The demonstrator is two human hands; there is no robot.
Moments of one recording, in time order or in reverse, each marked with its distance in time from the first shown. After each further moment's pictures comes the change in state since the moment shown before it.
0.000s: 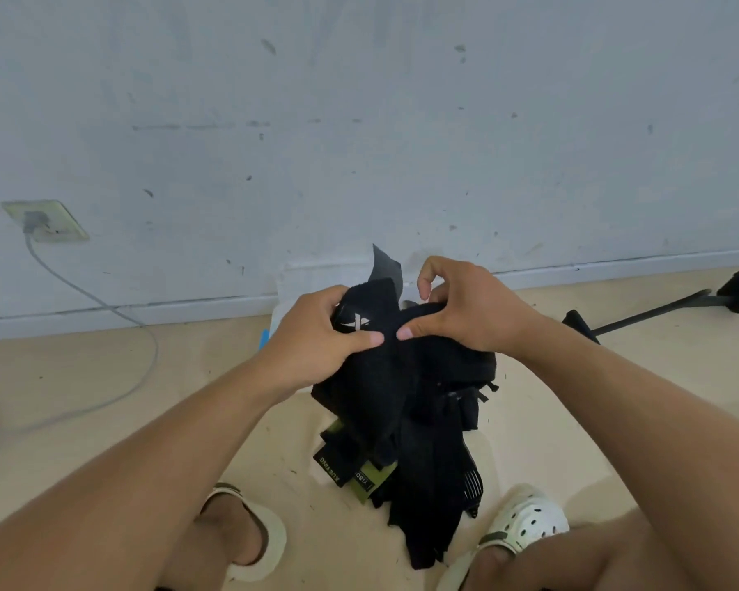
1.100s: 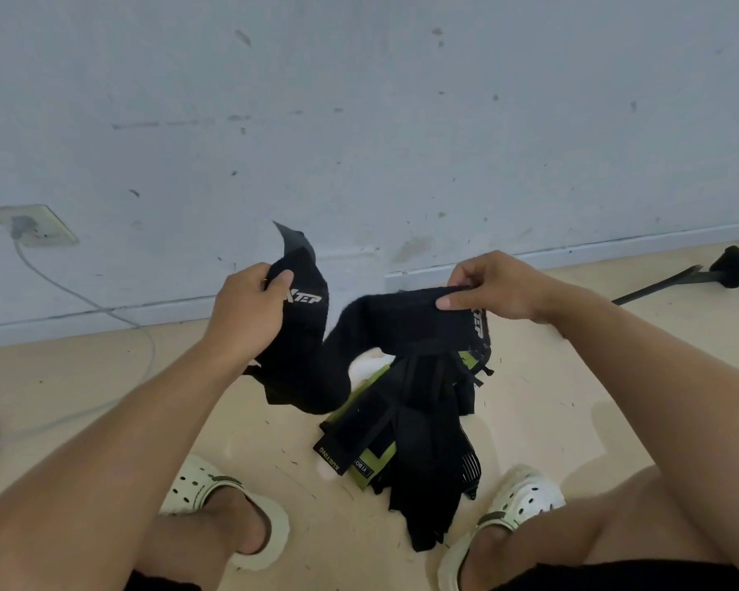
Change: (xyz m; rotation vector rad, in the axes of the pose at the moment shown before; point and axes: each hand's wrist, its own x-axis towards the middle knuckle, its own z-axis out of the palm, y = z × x) left_hand 0.006 -0.006 -0.029 0.159 0.379 -0.099; right_hand 0.013 0.071 -0.028 0.129 -0.074 0.086
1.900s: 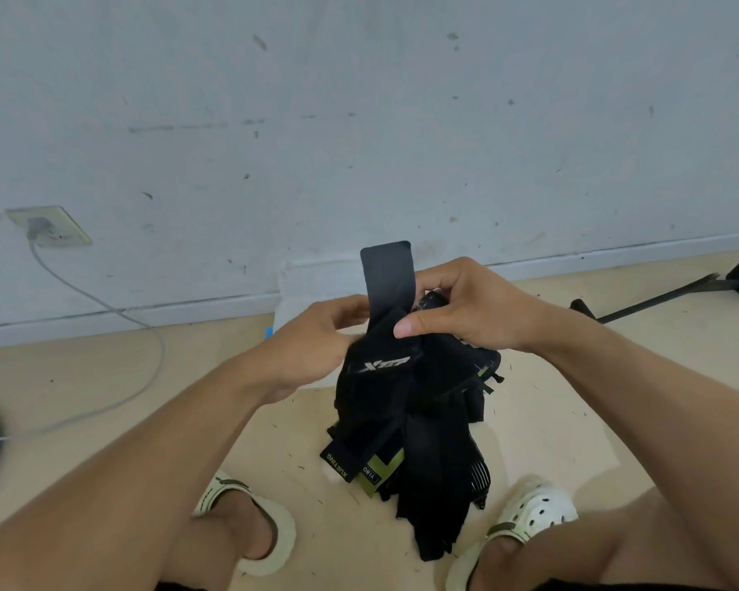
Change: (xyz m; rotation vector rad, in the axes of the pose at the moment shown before) left_hand -0.020 0.009 0.019 -0.192 -0.657 0.115; right_hand -0.032 -0.070 0.035 0.224 -0.124 -0.310
